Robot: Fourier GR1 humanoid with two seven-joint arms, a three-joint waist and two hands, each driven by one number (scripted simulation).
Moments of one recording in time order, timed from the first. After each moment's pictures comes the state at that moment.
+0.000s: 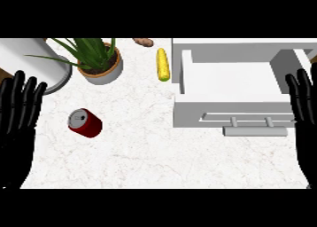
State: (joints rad) left arm 0.01 0.10 -0.02 -2.10 0.02 0.01 0.00; right arm -0.05 -0.06 0.00 -2.10 0.00 0.02 -0.03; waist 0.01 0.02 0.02
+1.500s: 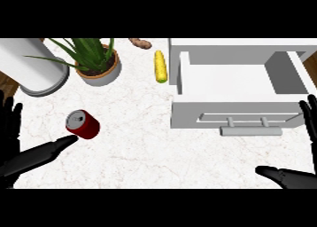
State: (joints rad) left arm 0.05 0.02 0.14 -2.04 -0.11 0.27 0.36; right arm 0.11 -0.07 -0.14 -2.08 -0.05 0.01 0.17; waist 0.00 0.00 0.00
